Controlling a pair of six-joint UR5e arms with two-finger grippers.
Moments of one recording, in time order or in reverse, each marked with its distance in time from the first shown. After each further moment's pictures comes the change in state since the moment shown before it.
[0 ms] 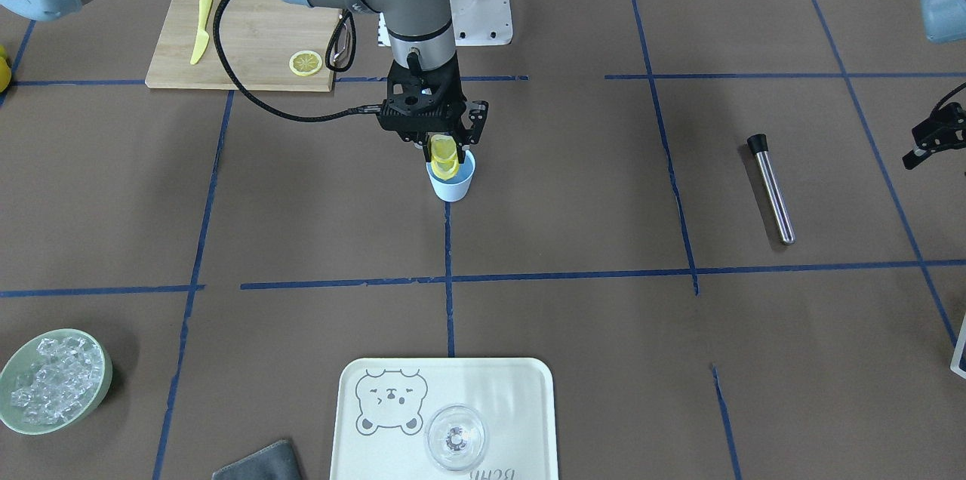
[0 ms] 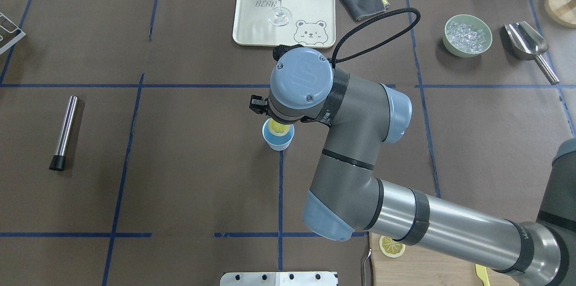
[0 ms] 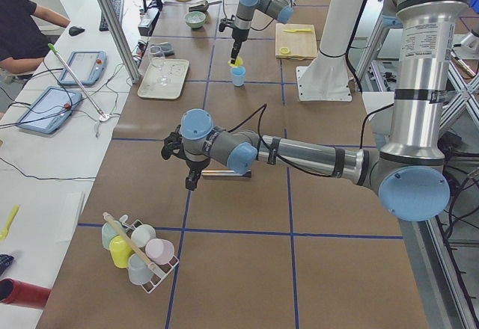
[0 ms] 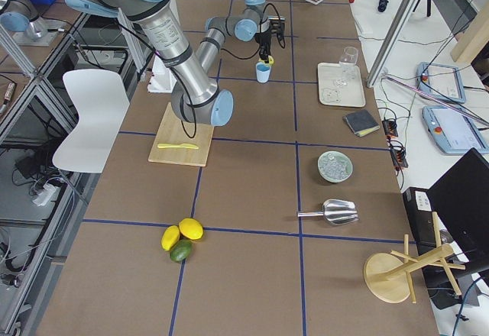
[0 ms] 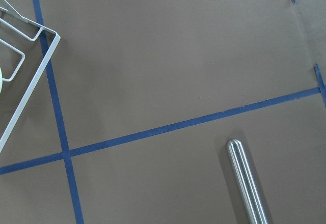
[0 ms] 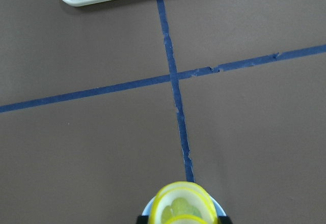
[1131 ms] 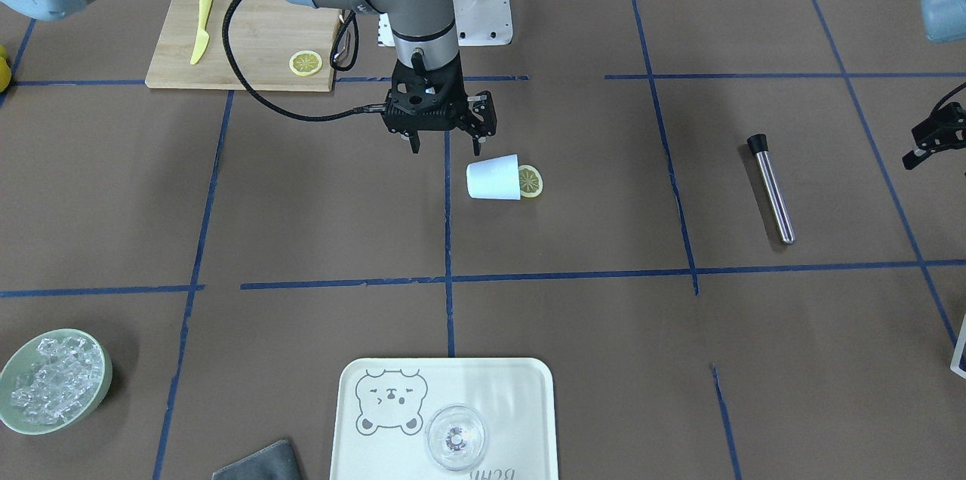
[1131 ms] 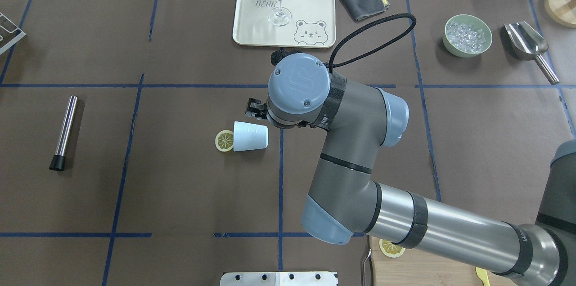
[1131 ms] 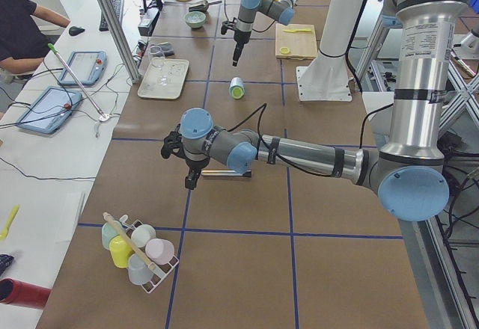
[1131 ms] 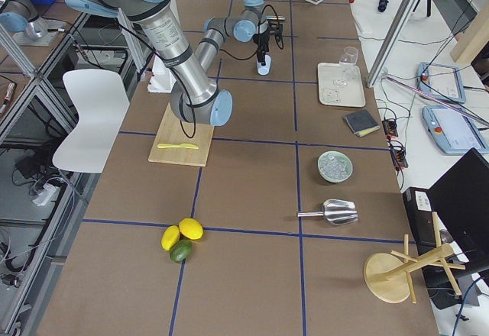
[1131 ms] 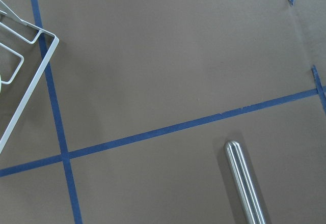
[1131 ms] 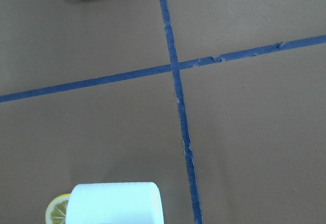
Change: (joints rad) left arm 0.000 -0.003 -0.005 0.000 0.000 0.000; right arm -0.008 -0.001 -0.004 0.002 0.002 0.001
